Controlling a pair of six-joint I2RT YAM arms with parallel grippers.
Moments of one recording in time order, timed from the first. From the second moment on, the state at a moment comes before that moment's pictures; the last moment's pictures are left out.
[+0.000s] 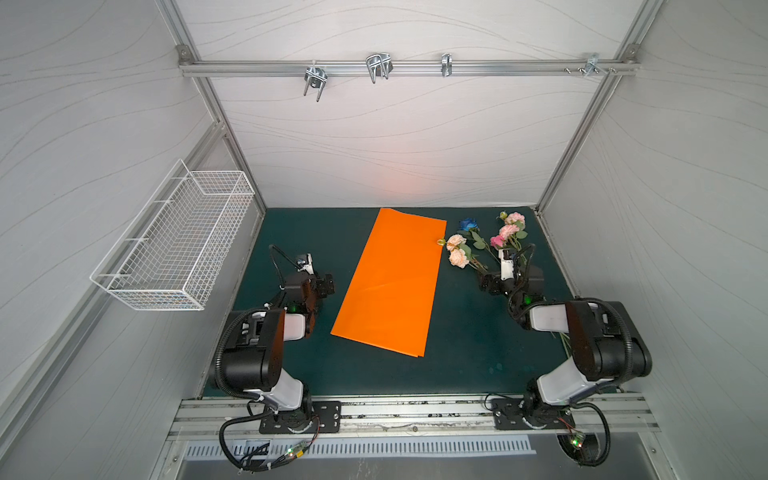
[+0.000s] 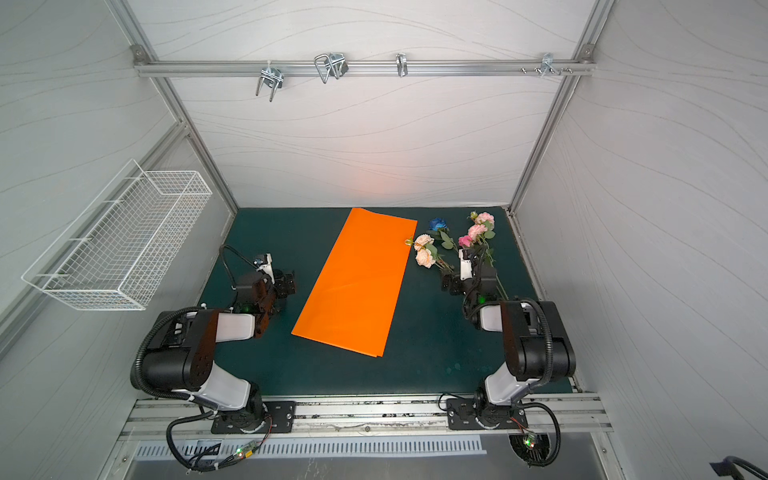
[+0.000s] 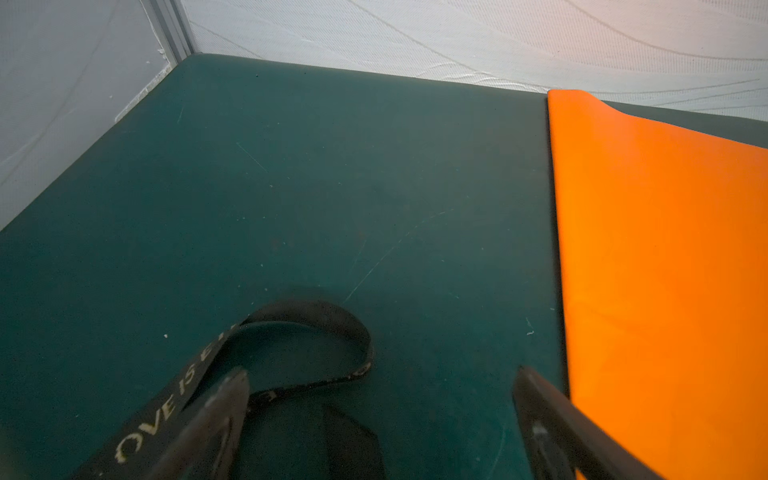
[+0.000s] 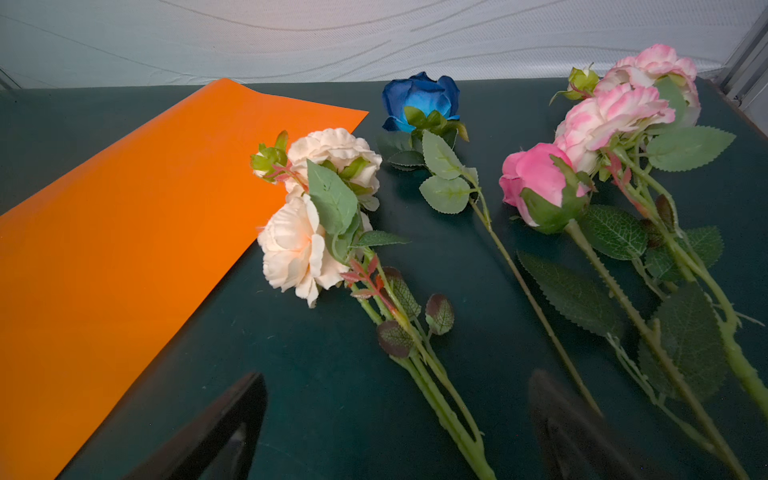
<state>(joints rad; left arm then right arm) 0.05 1.55 0.40 0.71 0.00 -0.09 0.05 1.58 0.46 0.69 -0.25 -0.02</state>
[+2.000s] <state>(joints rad) -1.35 1.48 0.62 -0.19 -0.46 -0.01 0.35 0.91 0.68 -0.54 0.22 0.44</state>
